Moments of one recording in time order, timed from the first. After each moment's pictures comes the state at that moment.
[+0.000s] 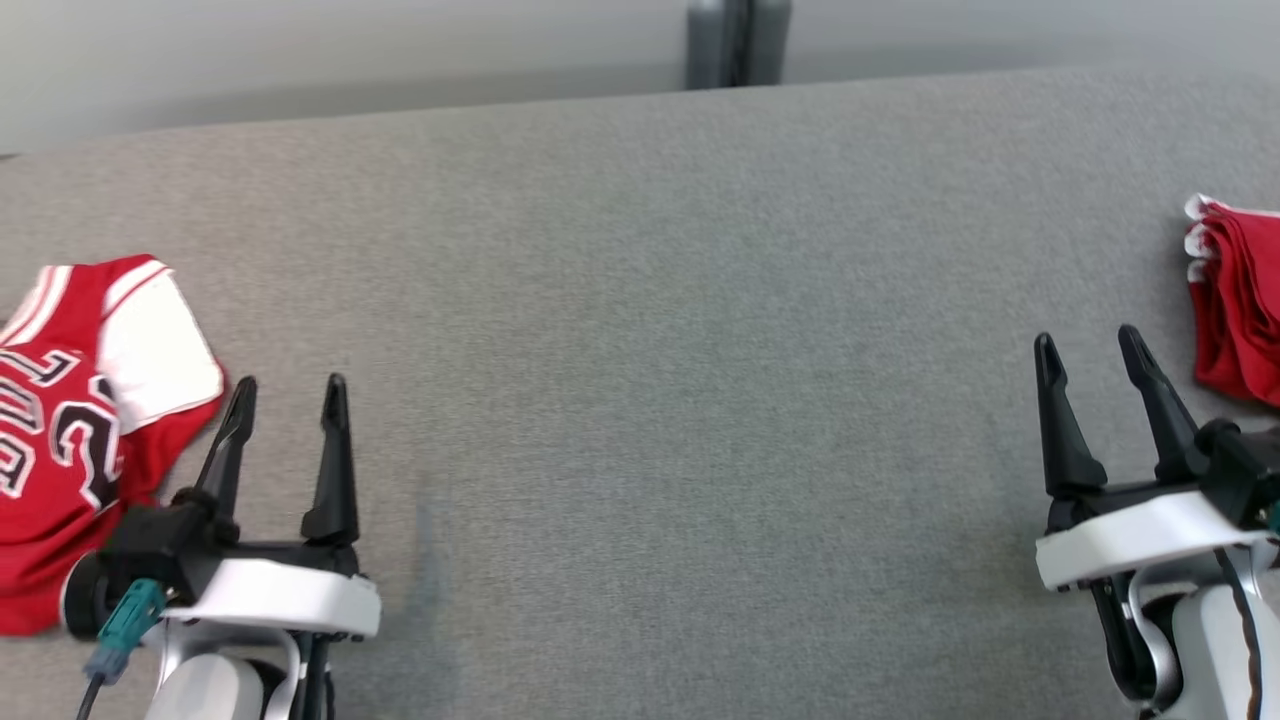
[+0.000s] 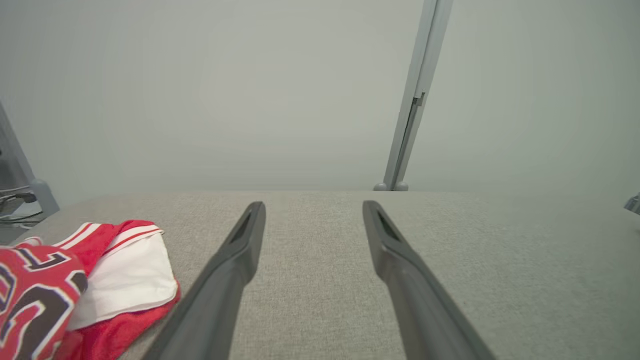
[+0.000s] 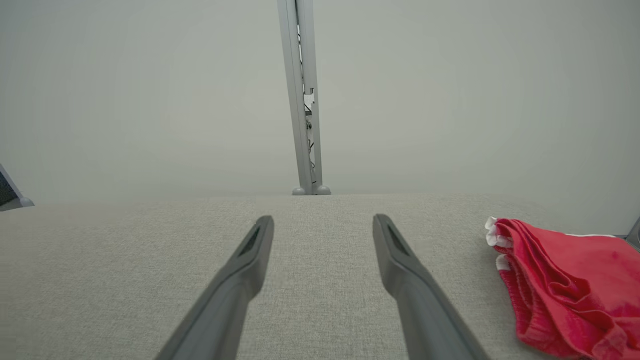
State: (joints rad) left arm -0.13 0.21 -0.17 0.06 -0.36 0.12 -0.22; right arm -0.25 -0.10 -0.01 0.23 0.18 0.13 -0.21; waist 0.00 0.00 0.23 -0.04
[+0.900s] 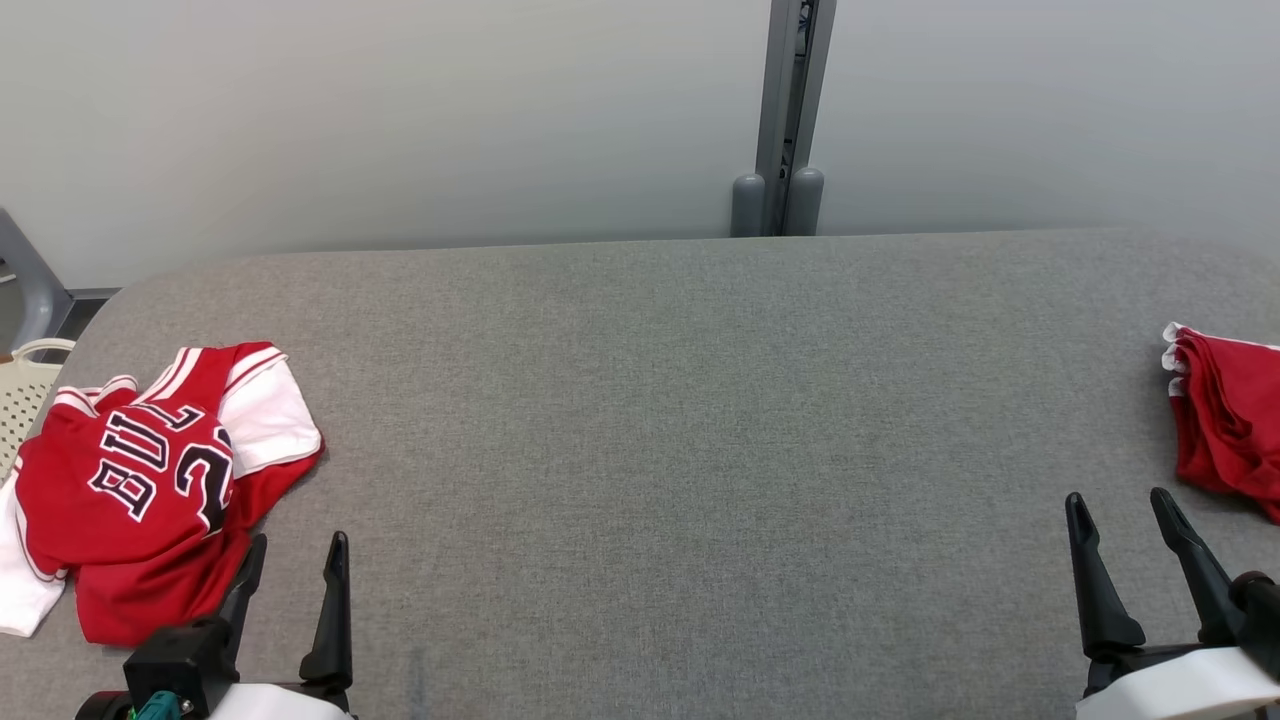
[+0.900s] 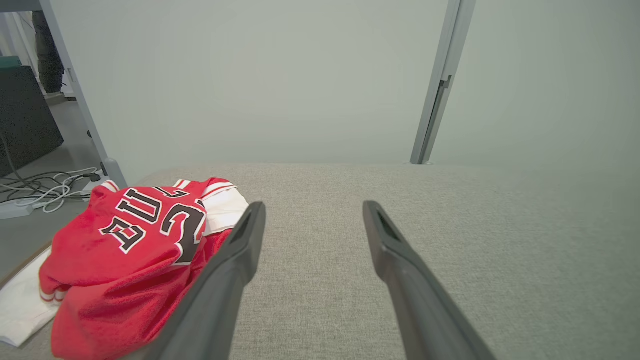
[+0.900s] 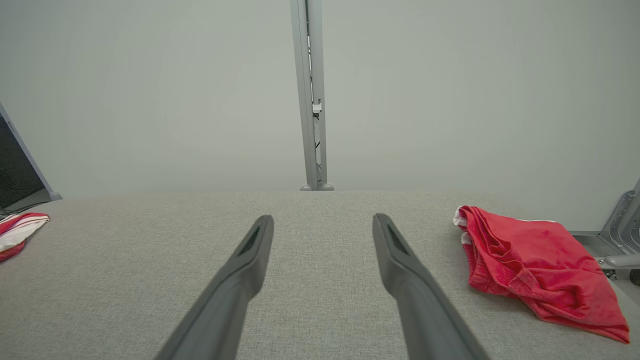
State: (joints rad) left arm 0.07 0.25 -0.17 0.13 -0.39 0.11 -0.21; right arm 0.11 -0.05 -0.09 -0.08 0.16 0.13 -0.03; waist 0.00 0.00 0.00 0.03
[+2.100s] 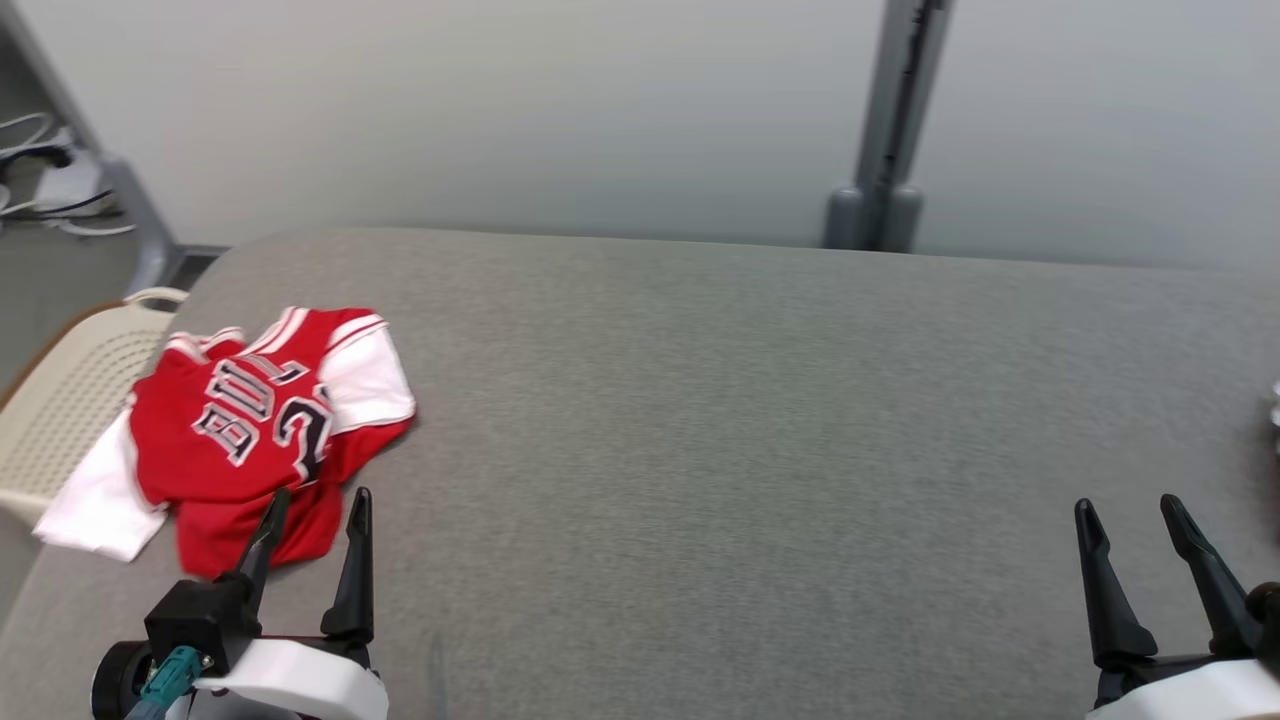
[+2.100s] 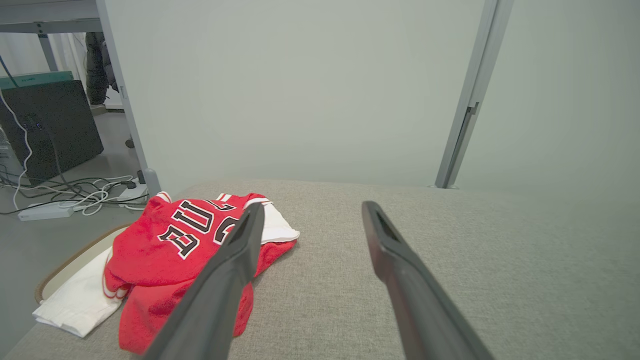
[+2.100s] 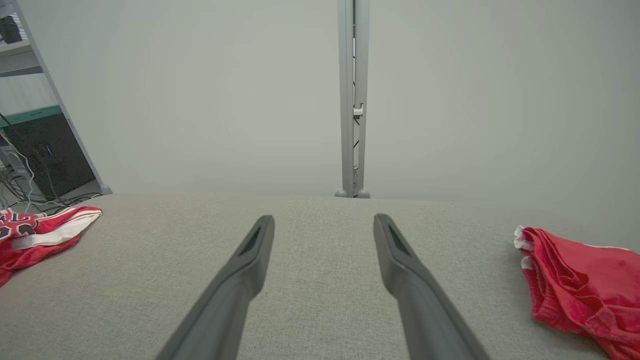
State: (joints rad) left arm -0.01 0.24 -0.21 0.16 -0.39 0.10 -0.22; right arm 0.15 -0.05 -0.10 -0.14 0.17 0.13 -0.01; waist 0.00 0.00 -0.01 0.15
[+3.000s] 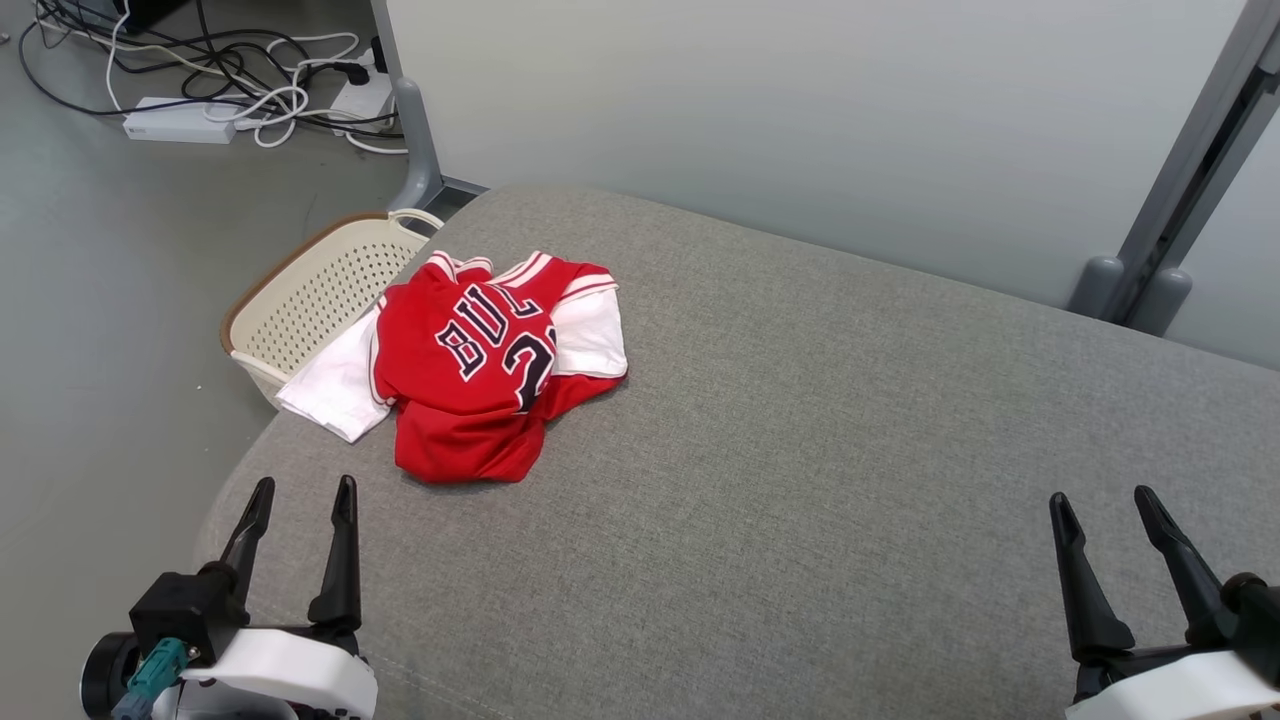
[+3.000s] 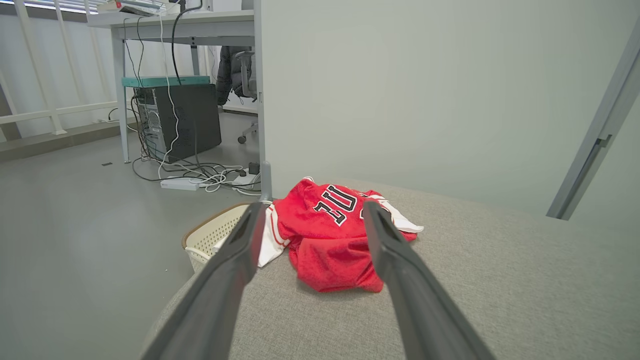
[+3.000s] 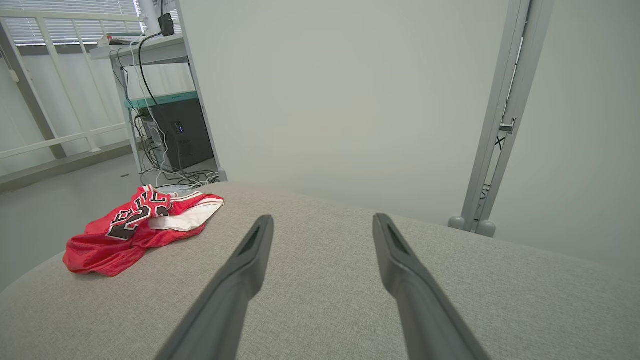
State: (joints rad) left arm -0.04 0.24 -0.20 0.21 -0.41 0.10 -0.25; right arm 0.13 -0.05 -0.07 -0.14 0.18 0.13 0.00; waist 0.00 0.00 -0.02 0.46
